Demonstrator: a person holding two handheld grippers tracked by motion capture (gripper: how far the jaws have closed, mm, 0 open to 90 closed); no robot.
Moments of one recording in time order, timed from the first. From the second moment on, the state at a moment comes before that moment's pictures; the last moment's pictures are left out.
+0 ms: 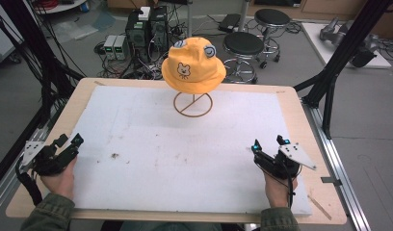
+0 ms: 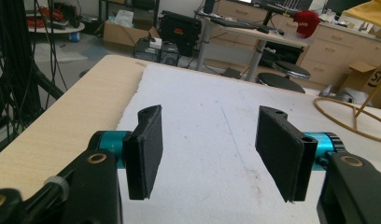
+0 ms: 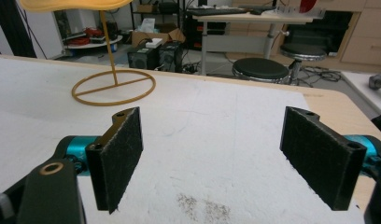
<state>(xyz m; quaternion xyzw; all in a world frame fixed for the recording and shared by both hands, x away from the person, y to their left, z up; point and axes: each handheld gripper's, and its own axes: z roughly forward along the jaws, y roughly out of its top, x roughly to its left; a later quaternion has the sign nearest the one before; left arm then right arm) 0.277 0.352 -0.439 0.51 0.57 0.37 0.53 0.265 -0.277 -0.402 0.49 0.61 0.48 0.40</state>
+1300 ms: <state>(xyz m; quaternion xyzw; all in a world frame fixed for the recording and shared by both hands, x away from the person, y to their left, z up) 0.285 0.346 -0.442 0.52 0.57 0.35 0.53 0.249 -0.286 -0.441 0.54 0.61 0.44 0.37</state>
